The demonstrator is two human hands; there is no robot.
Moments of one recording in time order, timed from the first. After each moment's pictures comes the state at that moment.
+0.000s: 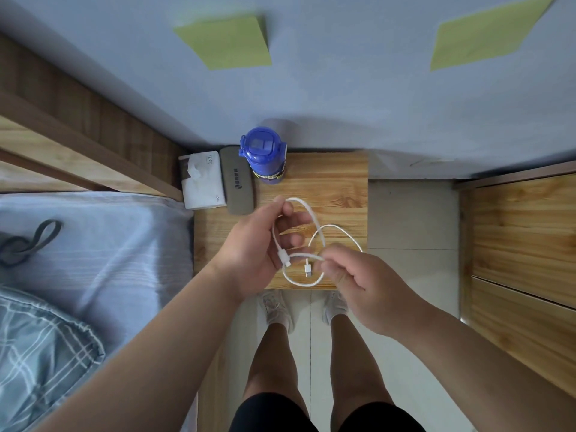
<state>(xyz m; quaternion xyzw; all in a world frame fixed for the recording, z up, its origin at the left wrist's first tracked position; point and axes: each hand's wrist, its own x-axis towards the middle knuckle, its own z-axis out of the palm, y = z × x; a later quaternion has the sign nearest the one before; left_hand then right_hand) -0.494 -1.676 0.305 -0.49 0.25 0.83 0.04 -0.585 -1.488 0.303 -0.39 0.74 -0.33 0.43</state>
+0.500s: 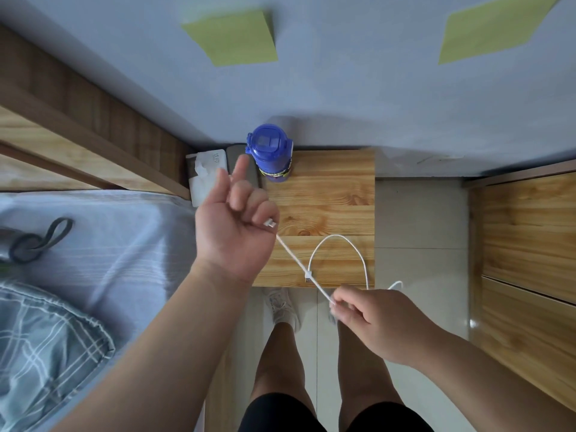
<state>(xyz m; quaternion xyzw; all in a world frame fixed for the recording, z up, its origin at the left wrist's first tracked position) -0.491 -1.700 0.320 -0.43 0.00 0.87 -0.23 -0.563 -1.440 0.281 -0.45 0.75 -0.16 0.46</state>
